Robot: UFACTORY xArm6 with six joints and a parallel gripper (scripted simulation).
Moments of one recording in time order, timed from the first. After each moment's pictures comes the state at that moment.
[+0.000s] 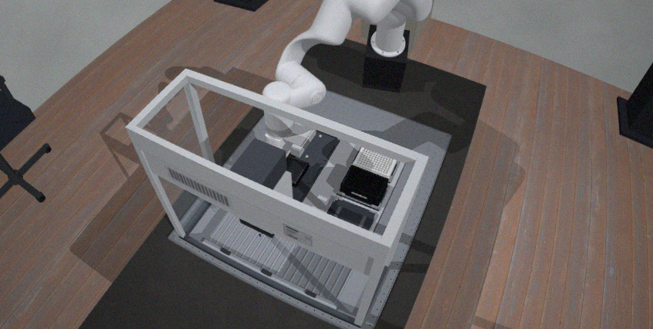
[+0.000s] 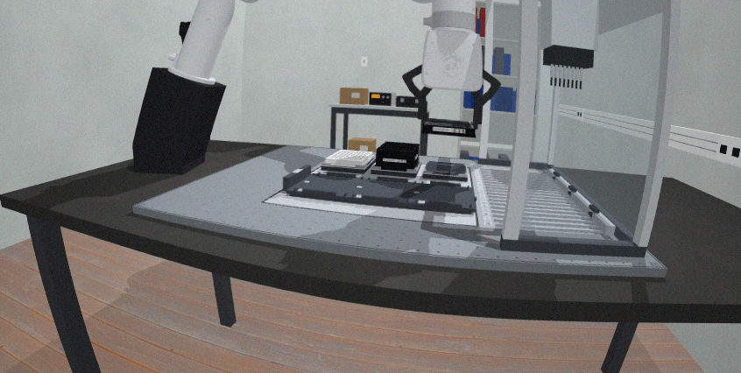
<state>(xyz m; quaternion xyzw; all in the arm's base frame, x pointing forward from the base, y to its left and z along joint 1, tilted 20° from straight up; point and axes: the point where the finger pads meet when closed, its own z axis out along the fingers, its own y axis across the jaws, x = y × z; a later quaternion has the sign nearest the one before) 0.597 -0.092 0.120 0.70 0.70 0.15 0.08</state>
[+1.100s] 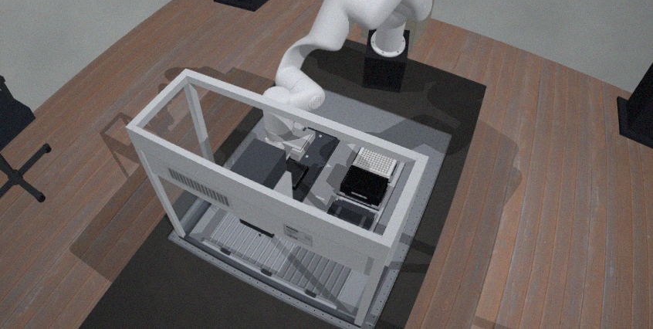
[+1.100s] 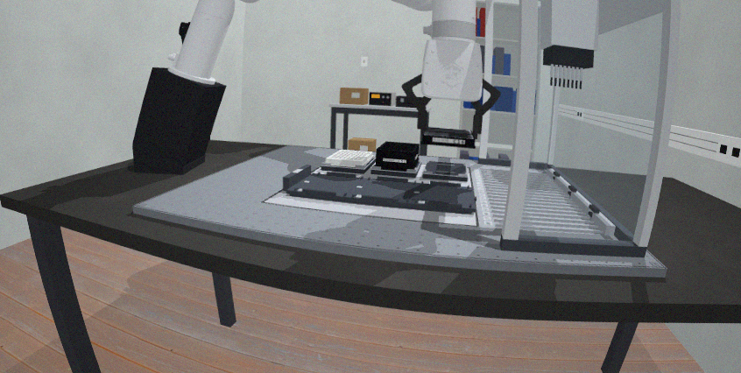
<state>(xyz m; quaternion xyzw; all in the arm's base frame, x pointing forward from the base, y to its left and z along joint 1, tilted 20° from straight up) 0.603 -0.093 0.105 0.70 0.70 0.15 0.08</state>
